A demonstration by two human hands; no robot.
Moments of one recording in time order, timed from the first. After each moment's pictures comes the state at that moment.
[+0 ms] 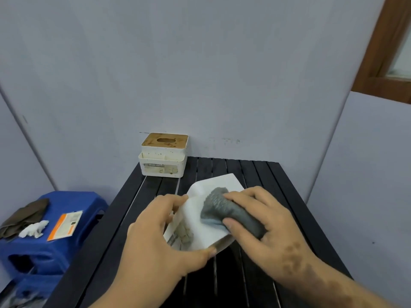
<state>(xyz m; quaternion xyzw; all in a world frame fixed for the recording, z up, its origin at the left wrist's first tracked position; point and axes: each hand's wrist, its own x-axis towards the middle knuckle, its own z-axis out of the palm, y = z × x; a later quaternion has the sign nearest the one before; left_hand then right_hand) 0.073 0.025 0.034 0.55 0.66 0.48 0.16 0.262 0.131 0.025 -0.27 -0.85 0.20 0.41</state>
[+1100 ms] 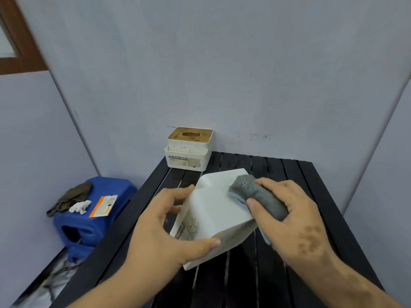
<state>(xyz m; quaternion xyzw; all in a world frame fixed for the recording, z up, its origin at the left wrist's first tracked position) 0.082 0.021 0.031 0.50 0.67 0.52 0.15 0.264 0.155 0.018 -0.34 -0.77 0.29 0.46</state>
